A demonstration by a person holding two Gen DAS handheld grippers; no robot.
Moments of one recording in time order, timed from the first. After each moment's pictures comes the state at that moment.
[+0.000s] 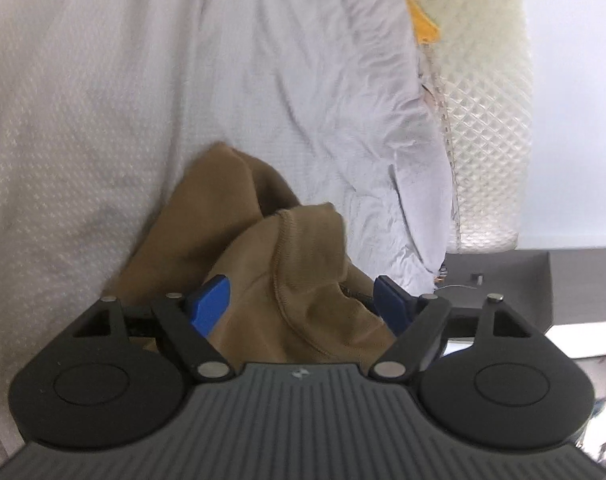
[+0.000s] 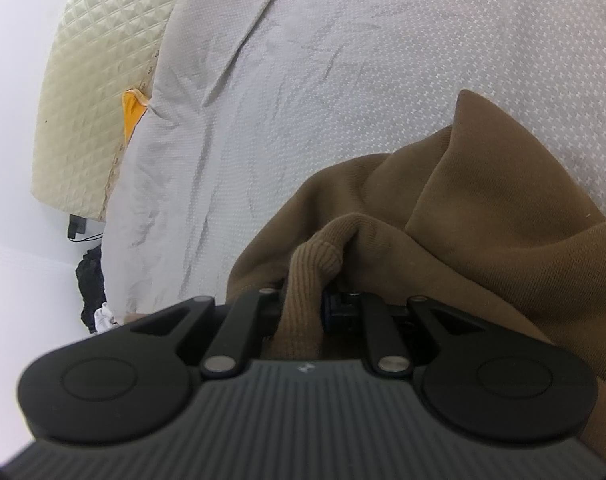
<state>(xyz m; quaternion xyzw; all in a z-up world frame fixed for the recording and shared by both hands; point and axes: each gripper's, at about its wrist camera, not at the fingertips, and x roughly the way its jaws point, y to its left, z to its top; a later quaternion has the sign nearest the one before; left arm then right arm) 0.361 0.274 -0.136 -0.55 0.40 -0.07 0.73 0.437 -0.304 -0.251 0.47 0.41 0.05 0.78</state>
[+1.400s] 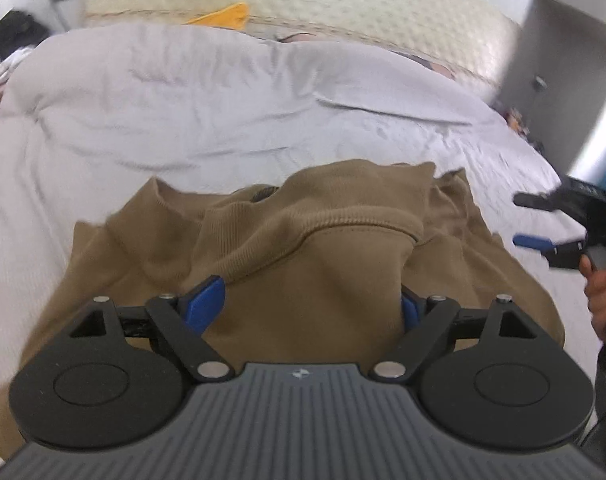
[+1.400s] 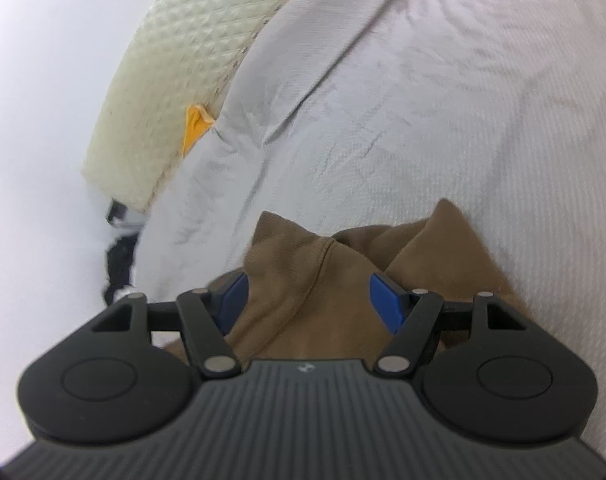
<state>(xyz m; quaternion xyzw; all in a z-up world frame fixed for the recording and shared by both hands) 0.331 0.009 -0.081 -0.08 0.35 -0.07 0.93 0.380 -0.362 -0.185 0.40 0.34 0.11 0.85</state>
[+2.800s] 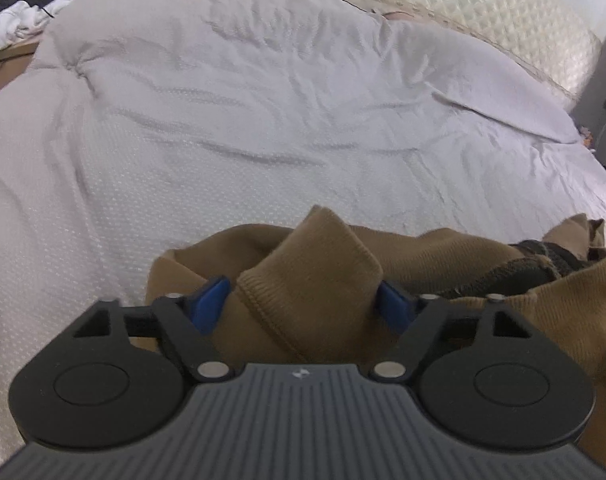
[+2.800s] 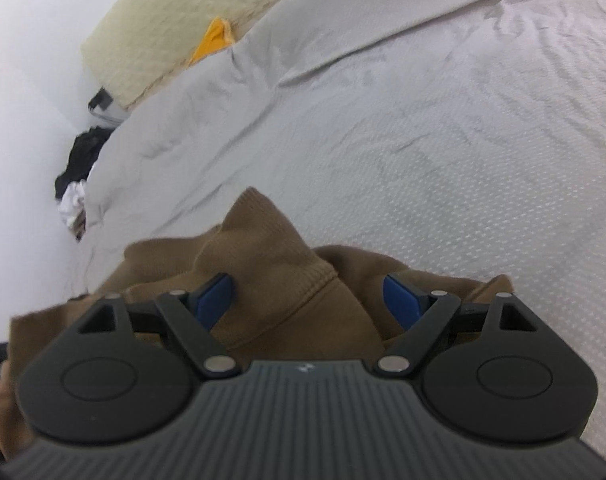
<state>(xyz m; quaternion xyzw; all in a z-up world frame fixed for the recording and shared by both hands) 0.441 0.138 -0.151 -0.11 0.39 0.01 0.91 0.459 -0.321 -0.216 0.21 0.39 0.17 0.88</state>
